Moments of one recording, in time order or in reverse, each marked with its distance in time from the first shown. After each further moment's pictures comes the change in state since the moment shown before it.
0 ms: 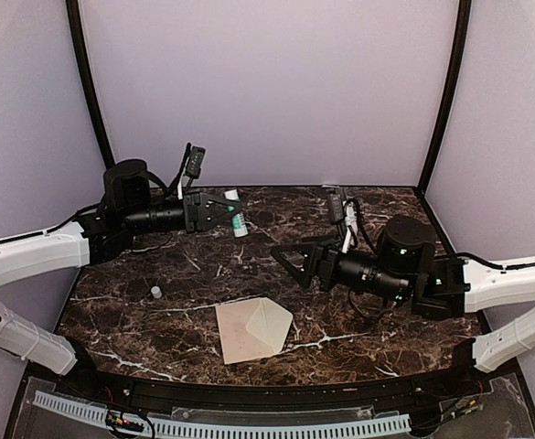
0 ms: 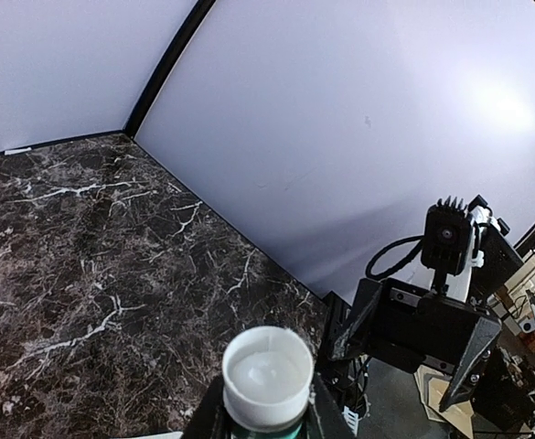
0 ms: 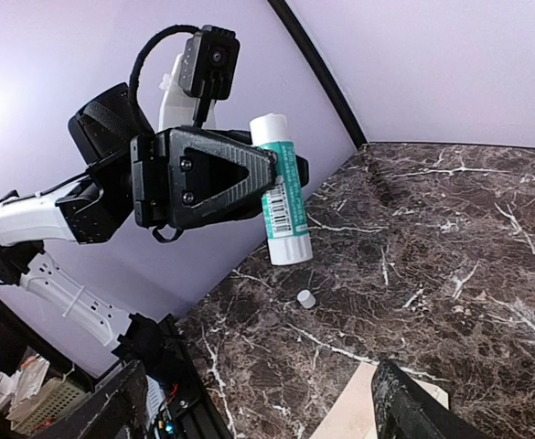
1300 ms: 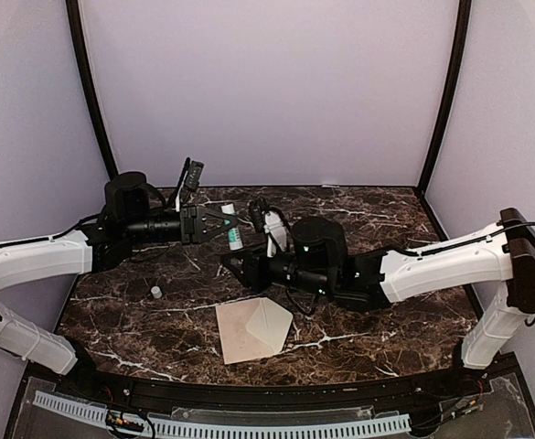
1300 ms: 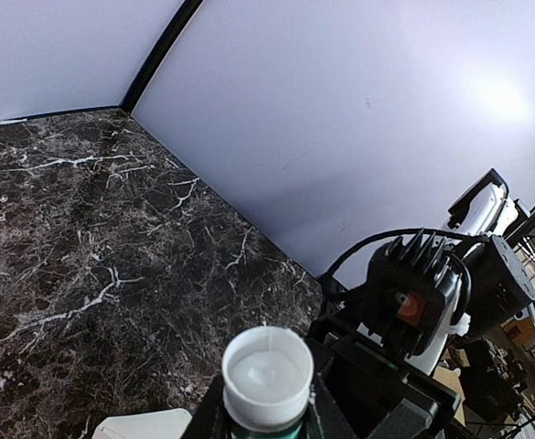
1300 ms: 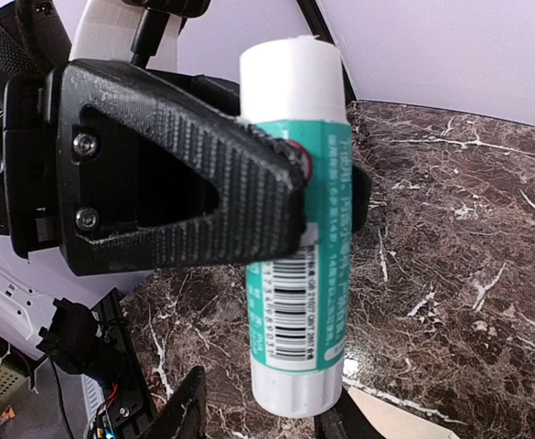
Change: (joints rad) left arm 0.050 0.016 -0.107 0.087 0.101 -0.018; right arm 0.002 0.484 0.300 0.024 0.003 -0.082
